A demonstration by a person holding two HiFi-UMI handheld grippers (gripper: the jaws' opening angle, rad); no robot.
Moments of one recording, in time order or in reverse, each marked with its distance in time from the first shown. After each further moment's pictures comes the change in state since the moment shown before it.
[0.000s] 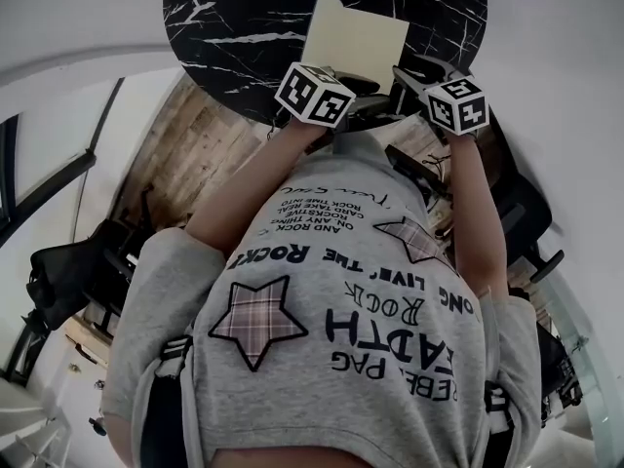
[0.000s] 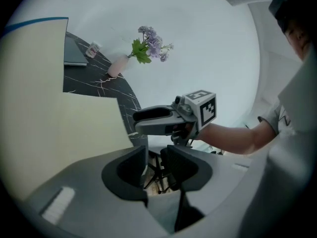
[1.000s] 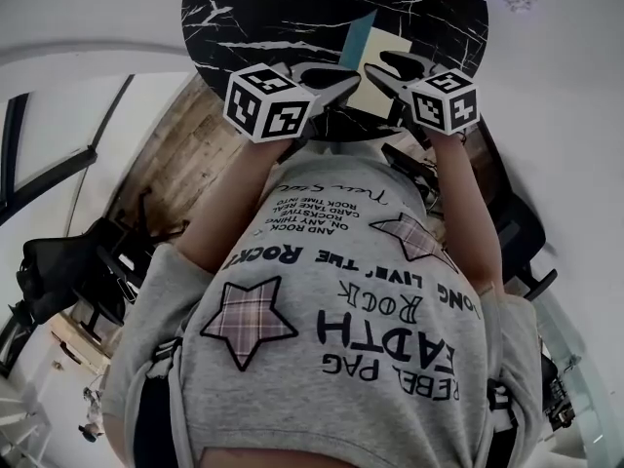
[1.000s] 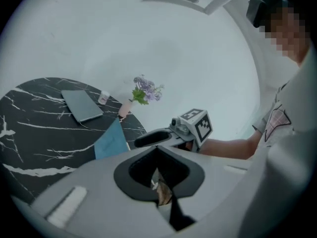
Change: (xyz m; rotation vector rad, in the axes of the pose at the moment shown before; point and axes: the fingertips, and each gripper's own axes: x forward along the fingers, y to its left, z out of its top) left arm -0.115 -0.038 0.064 0.137 -0.227 0.169; right arm -0.001 0.073 0.085 0.009 -0.108 0.161
